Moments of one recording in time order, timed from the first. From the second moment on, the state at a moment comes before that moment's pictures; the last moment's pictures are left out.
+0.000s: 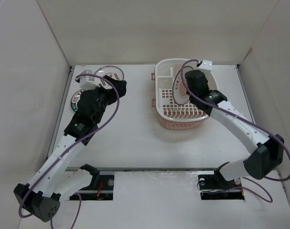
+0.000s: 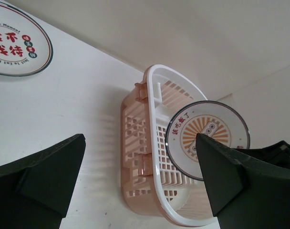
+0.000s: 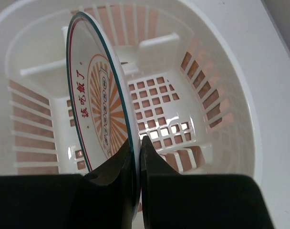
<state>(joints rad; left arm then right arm) -0.47 0.91 0.95 -0.13 -0.27 -0.76 0.53 1.38 1.30 -0.42 0.70 0.41</state>
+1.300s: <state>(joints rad) -0.52 0.91 0.99 -0.20 -0.35 -0.75 0.74 1.51 1.39 -0.73 0.99 0.51</state>
